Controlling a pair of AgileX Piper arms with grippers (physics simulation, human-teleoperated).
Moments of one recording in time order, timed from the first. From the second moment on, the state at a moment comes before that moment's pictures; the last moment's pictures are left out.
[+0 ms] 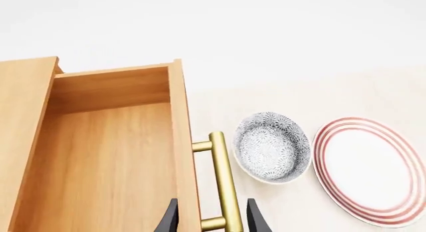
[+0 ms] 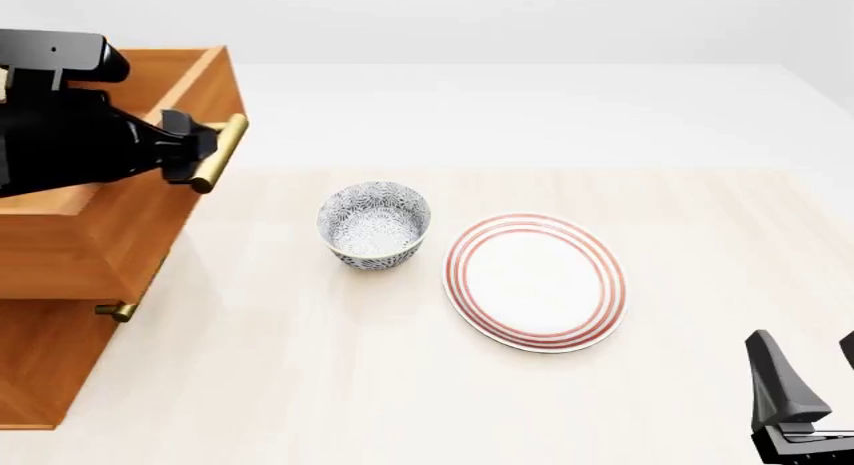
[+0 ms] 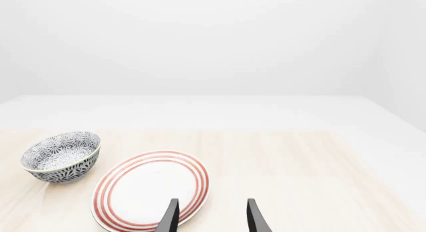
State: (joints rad) left arm -0.17 1.13 -1.02 0.47 -0.02; right arm 0.00 0.01 0.00 -0.01 0.00
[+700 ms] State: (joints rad) left arm -0.30 1.14 -1.03 0.47 -0.05; right arm 0.00 0.01 0.00 -0.01 0.00
